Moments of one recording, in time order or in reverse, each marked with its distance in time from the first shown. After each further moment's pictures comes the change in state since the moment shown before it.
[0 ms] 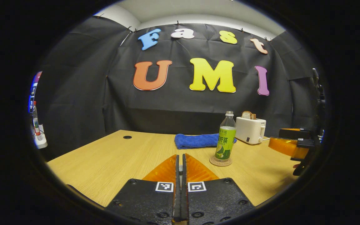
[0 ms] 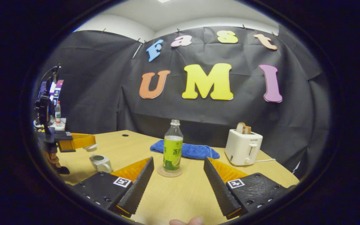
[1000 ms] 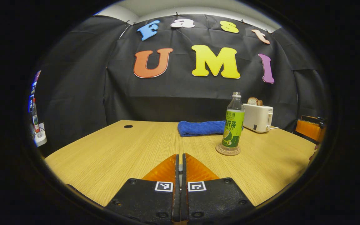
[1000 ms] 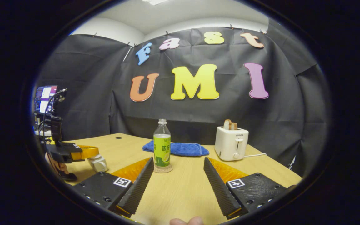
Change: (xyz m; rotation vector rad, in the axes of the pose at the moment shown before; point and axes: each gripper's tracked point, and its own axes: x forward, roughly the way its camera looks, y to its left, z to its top) left arm 0.016 0.003 -0.042 0.012 0.096 0.033; right arm -0.022 -0.020 -0.008 0.055 -0.014 -0.048
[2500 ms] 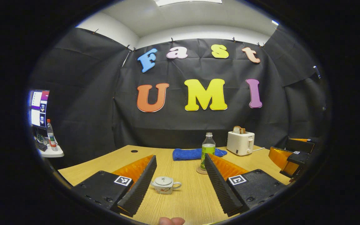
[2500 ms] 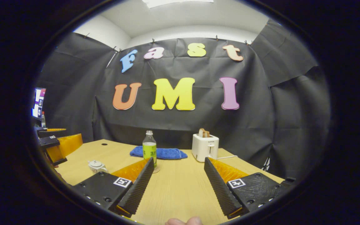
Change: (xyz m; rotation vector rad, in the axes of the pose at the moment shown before) left arm -0.138 -0.061 0.103 0.028 -0.226 0.041; right arm -0.102 -0.002 0.044 0.006 -0.068 -0.244
